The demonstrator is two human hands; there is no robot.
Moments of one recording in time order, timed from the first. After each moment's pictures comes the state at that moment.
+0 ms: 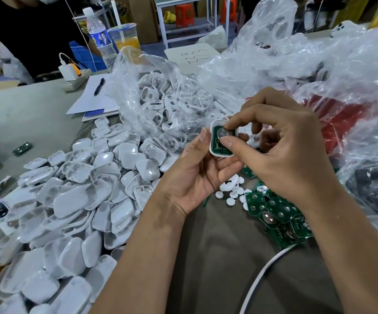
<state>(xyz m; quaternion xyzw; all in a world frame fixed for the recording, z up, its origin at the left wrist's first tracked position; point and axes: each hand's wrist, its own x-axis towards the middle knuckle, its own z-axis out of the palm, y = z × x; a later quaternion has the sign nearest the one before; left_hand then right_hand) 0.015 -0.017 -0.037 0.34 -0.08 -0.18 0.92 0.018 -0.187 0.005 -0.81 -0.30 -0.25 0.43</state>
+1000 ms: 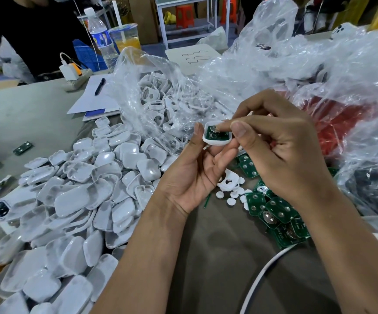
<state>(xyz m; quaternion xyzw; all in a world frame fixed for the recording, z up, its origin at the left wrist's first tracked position) 0.016 -0.017 -0.032 0.27 -0.01 -0.16 0.95 0.020 -0.183 0.001 -0.79 -0.34 -0.28 0.43</state>
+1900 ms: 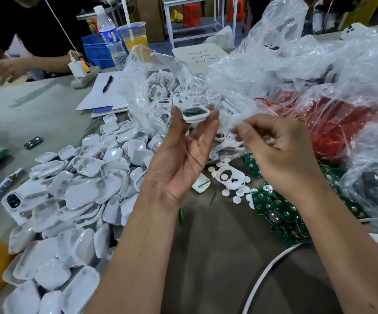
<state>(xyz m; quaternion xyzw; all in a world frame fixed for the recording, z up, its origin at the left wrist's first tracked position) 0.015 0.004 -0.010 0.16 -0.01 -0.08 0.98 0.028 -0.178 -0.016 -0.81 -0.21 -0.18 0.51</state>
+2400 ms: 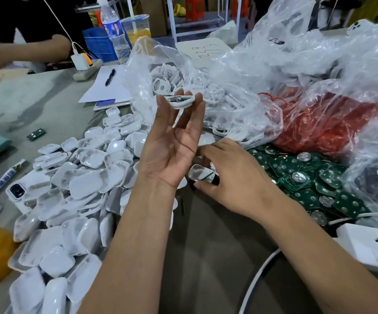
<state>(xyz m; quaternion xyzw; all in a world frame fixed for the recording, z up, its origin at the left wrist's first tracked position) 0.013 0.018 -0.008 0.14 -0.04 0.00 0.99 0.010 -0.132 -0.041 -0.91 -0.34 -0.08 0.22</state>
